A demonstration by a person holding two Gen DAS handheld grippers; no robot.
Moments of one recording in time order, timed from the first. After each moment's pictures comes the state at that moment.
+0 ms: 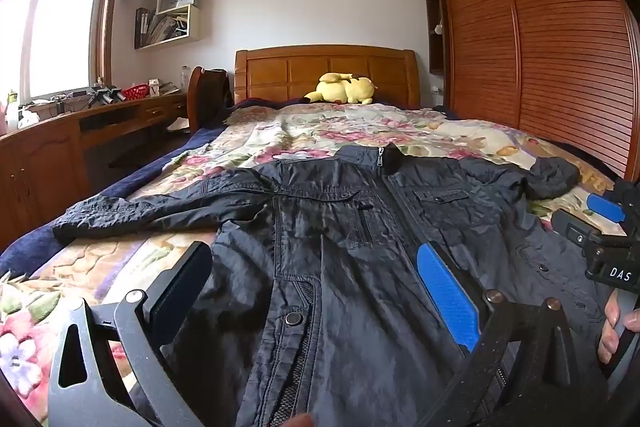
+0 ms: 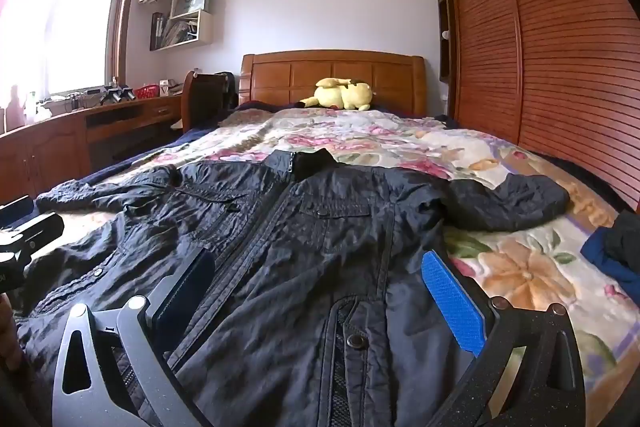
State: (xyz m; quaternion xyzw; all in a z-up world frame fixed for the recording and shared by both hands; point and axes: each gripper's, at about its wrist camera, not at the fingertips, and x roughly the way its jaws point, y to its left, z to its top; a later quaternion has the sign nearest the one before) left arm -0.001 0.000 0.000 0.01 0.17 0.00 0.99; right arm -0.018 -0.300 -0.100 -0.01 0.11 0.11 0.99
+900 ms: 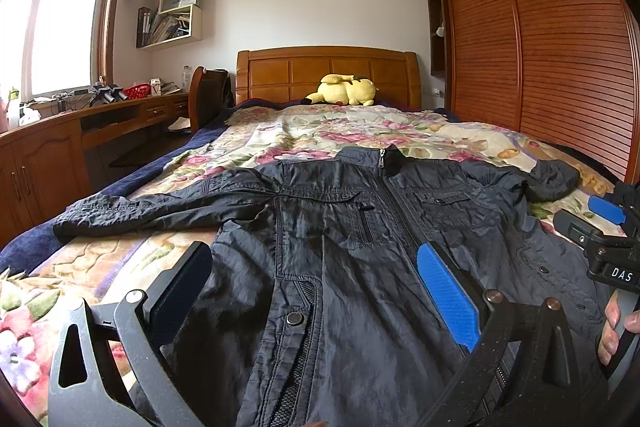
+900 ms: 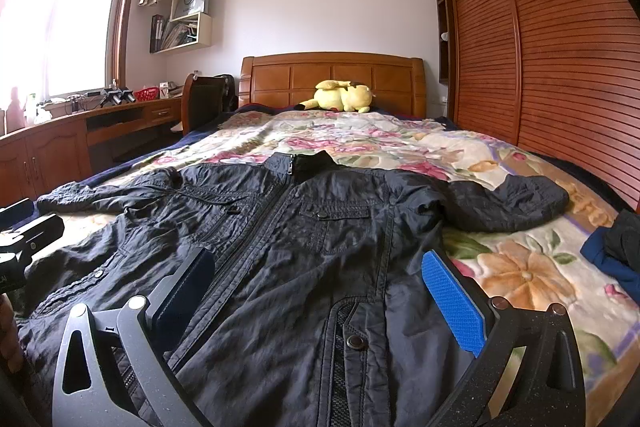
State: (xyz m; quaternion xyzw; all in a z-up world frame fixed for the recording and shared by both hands) left arm 0.000 0.000 -0.001 0.00 0.17 0.00 0.99; right arm -0.019 -0.300 -0.100 -0.01 0.11 0.11 0.99
